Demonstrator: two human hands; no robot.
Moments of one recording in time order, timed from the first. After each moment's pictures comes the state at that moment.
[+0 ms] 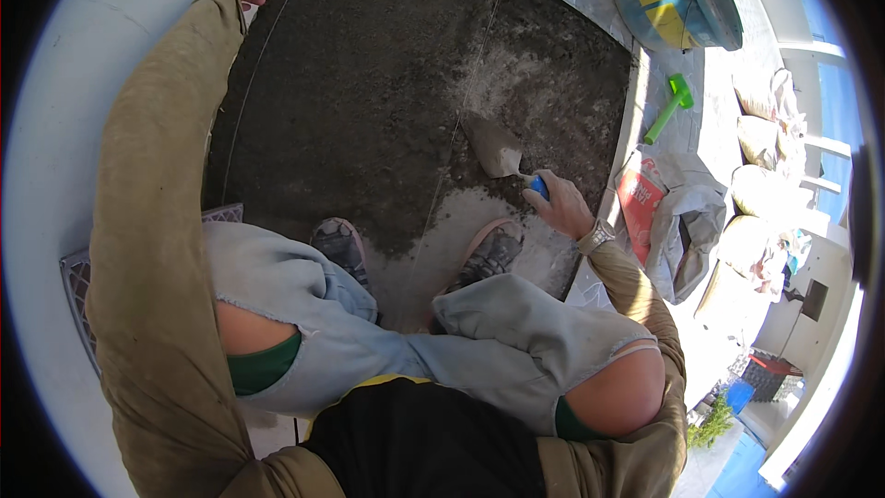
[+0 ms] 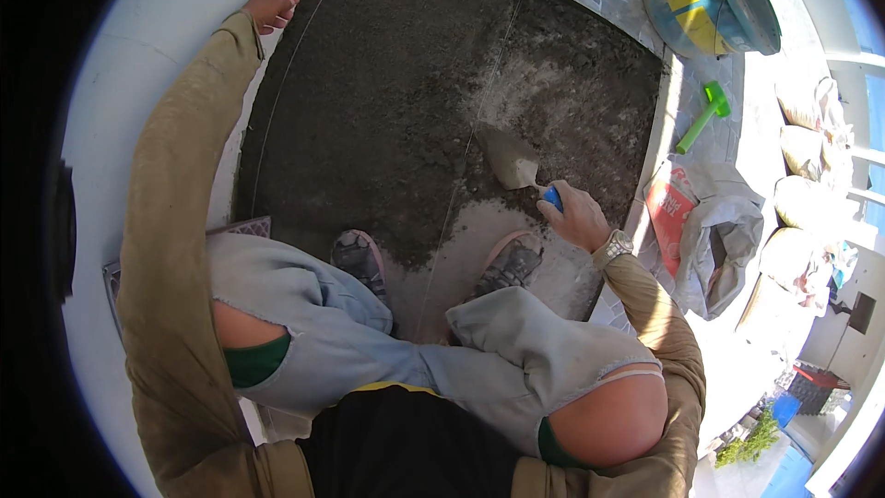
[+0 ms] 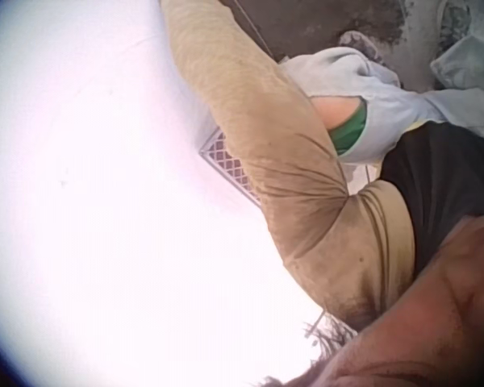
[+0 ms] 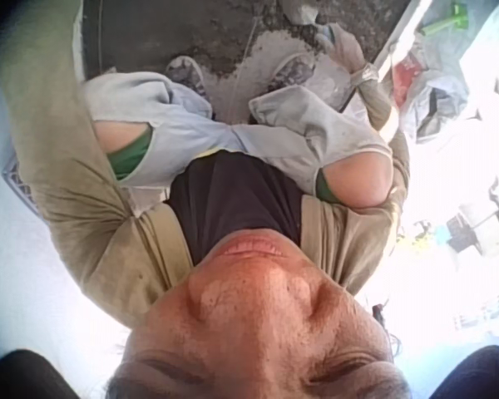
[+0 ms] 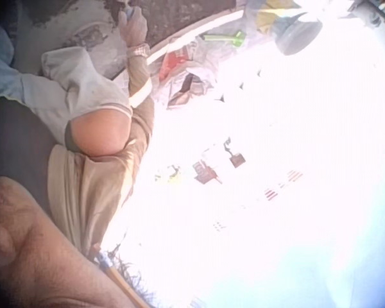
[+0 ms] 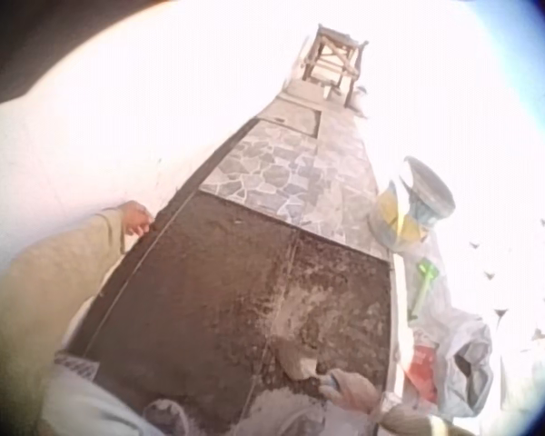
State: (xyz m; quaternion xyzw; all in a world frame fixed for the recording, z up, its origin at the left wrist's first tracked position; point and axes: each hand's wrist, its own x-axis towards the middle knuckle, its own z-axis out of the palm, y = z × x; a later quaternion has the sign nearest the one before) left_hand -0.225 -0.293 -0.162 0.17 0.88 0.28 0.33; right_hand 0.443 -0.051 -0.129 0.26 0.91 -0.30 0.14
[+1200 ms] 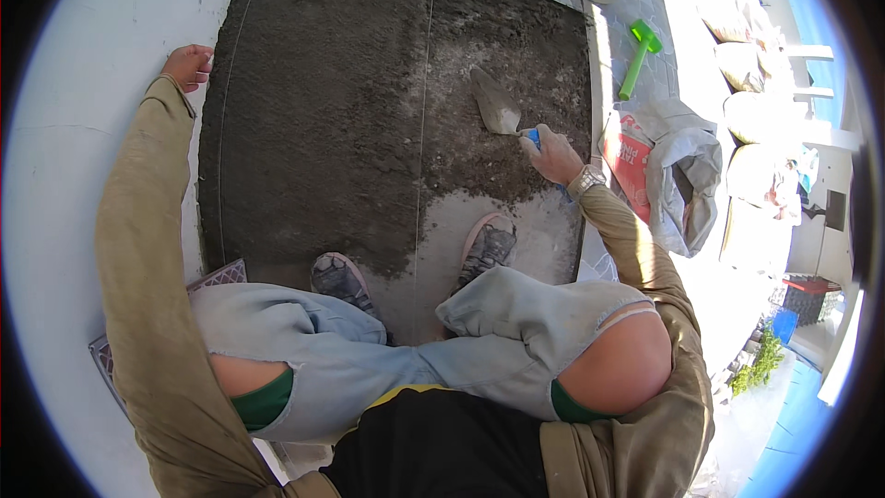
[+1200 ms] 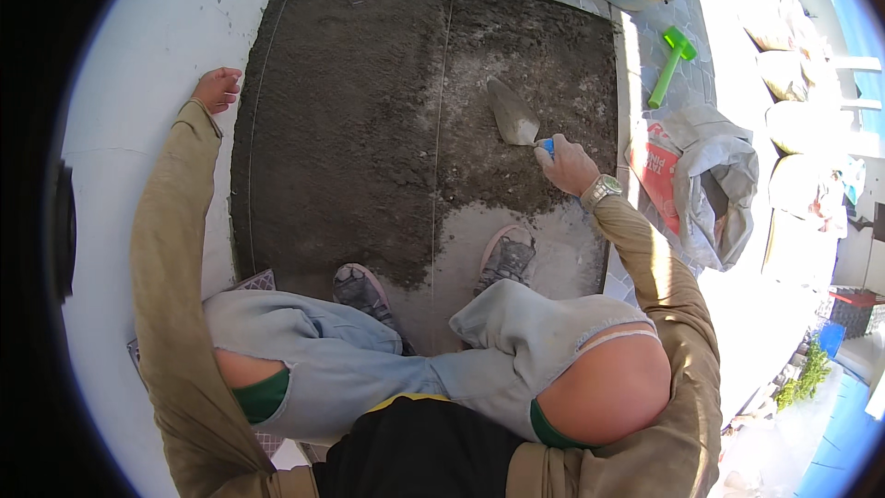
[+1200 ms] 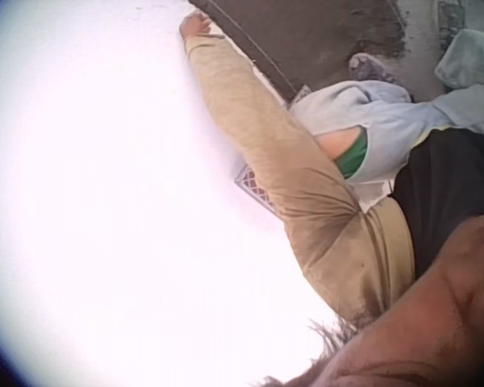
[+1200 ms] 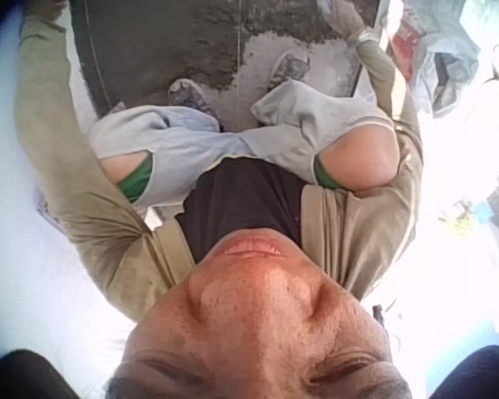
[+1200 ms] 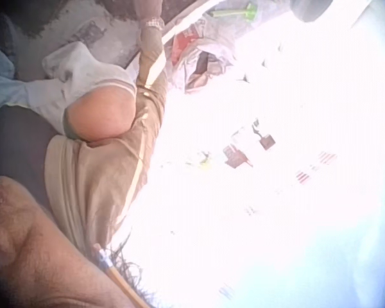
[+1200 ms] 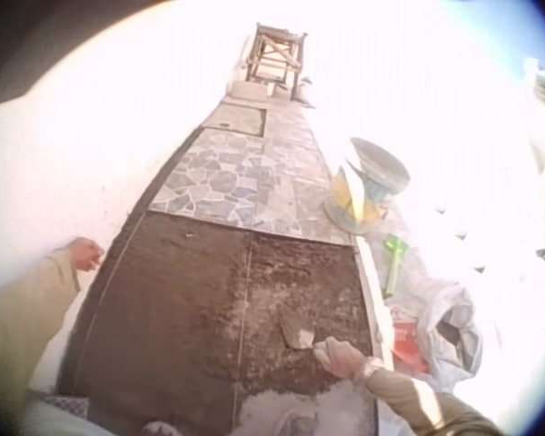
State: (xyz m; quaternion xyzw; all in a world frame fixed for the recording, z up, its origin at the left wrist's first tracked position) left_hand -0.252 -0.311 -0.185 0.12 0.86 0.29 0.39; right_hand 0.447 0.016 -0.153 0.20 0.97 -0.11 0.09
